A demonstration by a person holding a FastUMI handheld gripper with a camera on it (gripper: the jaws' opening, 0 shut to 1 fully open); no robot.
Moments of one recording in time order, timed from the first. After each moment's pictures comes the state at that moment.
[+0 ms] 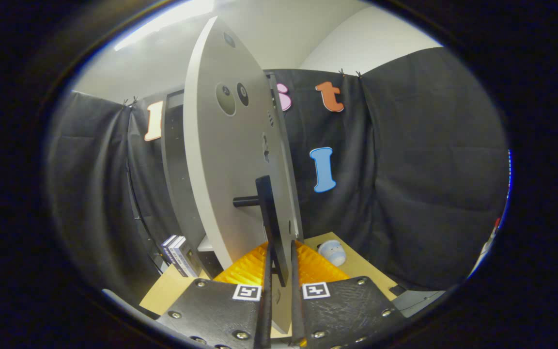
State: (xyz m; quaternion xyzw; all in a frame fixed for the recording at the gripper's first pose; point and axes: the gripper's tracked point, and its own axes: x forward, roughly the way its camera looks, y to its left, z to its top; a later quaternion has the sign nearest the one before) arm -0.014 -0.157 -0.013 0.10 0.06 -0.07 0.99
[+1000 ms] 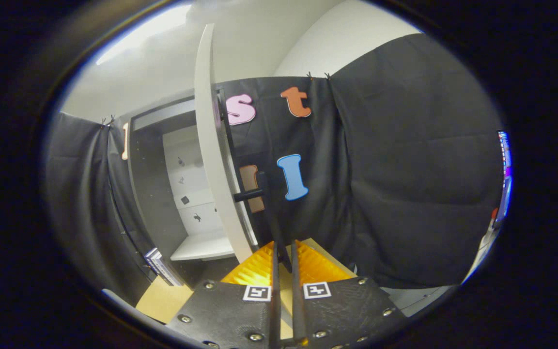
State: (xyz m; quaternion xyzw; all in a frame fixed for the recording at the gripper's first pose) arm -0.034 -0.274 -0.018 0.13 0.03 -0.12 0.98
